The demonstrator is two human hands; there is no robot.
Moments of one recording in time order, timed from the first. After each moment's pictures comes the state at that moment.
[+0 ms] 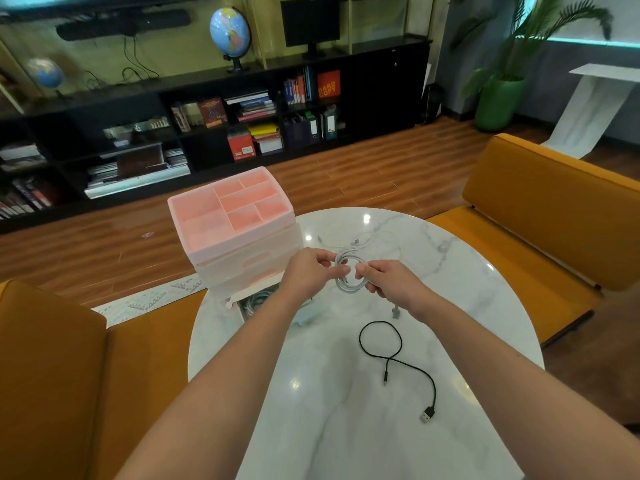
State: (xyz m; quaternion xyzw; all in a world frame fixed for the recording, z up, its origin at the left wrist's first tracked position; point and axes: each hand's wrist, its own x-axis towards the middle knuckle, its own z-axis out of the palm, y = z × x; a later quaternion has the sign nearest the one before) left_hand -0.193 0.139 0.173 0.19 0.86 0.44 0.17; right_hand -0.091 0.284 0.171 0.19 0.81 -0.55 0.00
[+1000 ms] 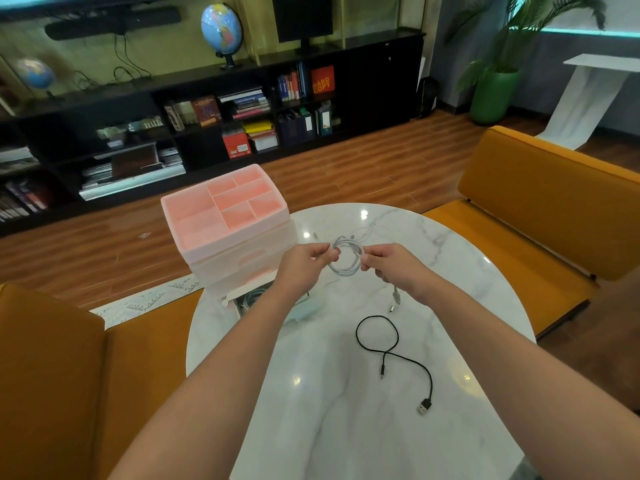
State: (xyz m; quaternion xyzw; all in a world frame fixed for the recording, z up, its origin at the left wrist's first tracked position) left_hand -0.188 0.138 0.179 0.22 0.84 0.47 0.14; right_hand -0.092 0.300 0.183 0.19 0.80 -0.56 0.00
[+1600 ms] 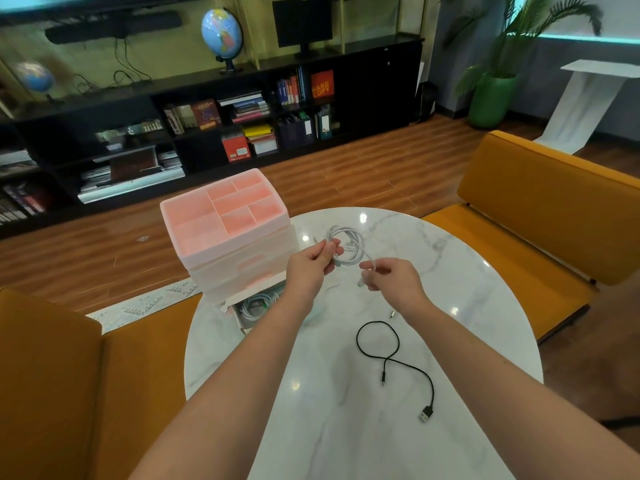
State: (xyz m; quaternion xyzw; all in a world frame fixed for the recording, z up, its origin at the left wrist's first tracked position) left_hand -0.182 0.157 0.168 0.09 0.68 0.71 0.18; right_hand -0.094 0.285 0.151 0.29 0.75 -0.58 -0.13
